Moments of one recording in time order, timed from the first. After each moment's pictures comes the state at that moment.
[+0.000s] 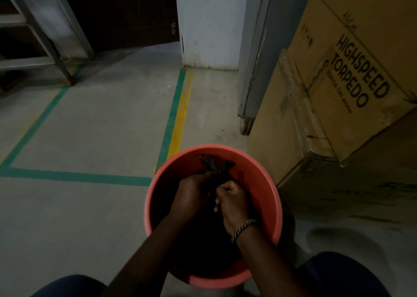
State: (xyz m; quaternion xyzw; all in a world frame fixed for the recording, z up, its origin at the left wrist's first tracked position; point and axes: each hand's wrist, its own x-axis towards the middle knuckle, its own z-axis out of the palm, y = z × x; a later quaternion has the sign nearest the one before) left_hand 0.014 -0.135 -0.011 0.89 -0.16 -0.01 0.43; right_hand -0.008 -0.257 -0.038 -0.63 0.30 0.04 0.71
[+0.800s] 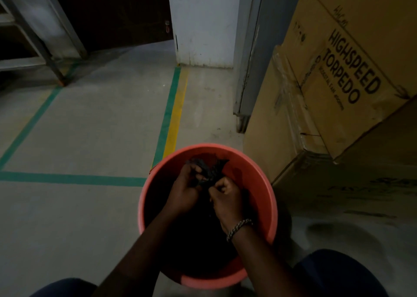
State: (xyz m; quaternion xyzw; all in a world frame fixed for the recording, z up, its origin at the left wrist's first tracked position) left_hand 0.021 -0.145 -0.019 0.74 0.01 -0.10 0.66; right_hand -0.006 -0.263 -0.045 -0.70 0.23 0.00 0.68
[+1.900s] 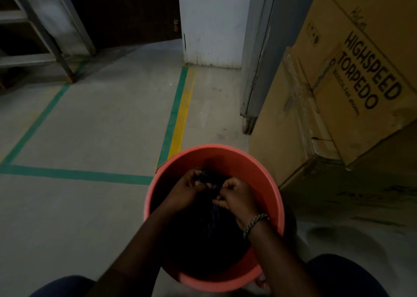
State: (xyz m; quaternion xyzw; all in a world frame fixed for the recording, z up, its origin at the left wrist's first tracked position) left_hand 0.030 -0.124 -0.019 0.71 0.06 -0.20 0.67; right_hand 0.008 -0.280 -0.036 -0.68 0.25 0.11 0.68
